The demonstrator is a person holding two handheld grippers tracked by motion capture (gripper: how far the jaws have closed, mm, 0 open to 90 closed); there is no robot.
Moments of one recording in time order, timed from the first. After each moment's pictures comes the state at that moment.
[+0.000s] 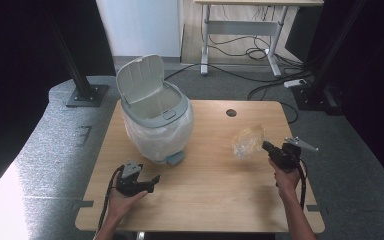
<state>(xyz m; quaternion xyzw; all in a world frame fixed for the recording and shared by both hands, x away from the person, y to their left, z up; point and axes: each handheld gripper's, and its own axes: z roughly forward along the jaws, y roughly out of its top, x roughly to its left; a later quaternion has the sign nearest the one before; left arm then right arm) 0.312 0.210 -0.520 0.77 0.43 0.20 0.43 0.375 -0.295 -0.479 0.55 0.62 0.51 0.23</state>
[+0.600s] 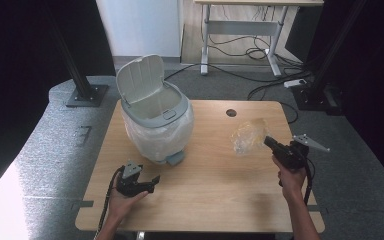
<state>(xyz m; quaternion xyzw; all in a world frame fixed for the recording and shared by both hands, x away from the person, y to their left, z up) 0.312 0.210 -0.523 0.77 0.43 0.20 0.42 0.355 -0.293 -0.440 0.52 0.61 0.55 0.23</state>
